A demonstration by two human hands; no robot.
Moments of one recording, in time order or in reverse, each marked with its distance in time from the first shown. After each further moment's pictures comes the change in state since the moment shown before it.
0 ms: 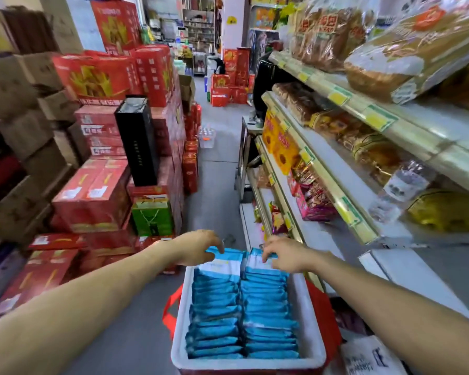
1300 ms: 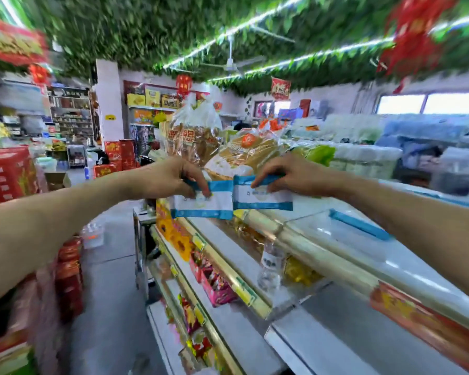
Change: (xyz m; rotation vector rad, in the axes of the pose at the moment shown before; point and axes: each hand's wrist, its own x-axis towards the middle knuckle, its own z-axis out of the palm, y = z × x) left_hand 0.055 0.187 -0.372 -0.262 0.359 0.633; right_hand -0.261 0.034 -0.330 -0.044 0.774 0.125
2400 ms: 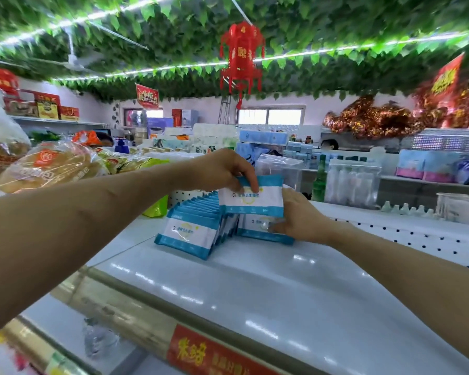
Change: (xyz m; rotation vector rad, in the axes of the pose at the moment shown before) left_hand 0.289 0.289 0.196 -0.148 -0.266 0.629; right_hand -0.297 0.197 -0.086 -0.387 0.229 0.640
